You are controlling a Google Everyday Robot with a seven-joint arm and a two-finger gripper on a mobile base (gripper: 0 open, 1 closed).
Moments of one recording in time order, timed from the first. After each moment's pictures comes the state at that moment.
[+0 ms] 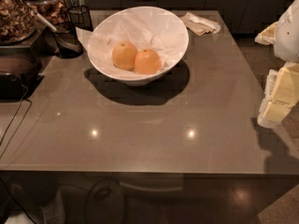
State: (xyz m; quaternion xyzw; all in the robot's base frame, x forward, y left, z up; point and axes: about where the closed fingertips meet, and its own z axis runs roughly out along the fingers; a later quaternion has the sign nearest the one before) arm 0.438 -0.217 0.976 -0.60 0.78 -0.03 0.16
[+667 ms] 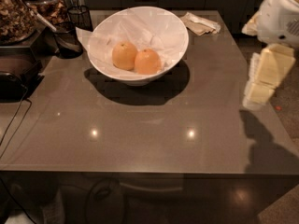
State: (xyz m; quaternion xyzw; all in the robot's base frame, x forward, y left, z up) arm 0.461 -0.199 0.986 -0.61 0.78 -0.02 0.14
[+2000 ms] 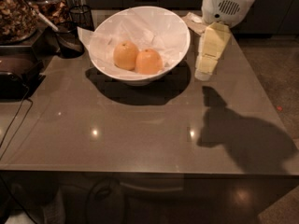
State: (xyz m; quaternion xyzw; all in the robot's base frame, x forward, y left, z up) arm 0.546 -0.133 0.975 -0.61 0.78 0.01 0.12
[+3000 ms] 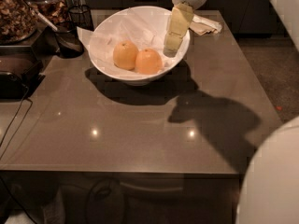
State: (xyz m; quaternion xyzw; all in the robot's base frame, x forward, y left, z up) arm 0.615 -0.073 0.990 -0.62 0.76 0.02 0.16
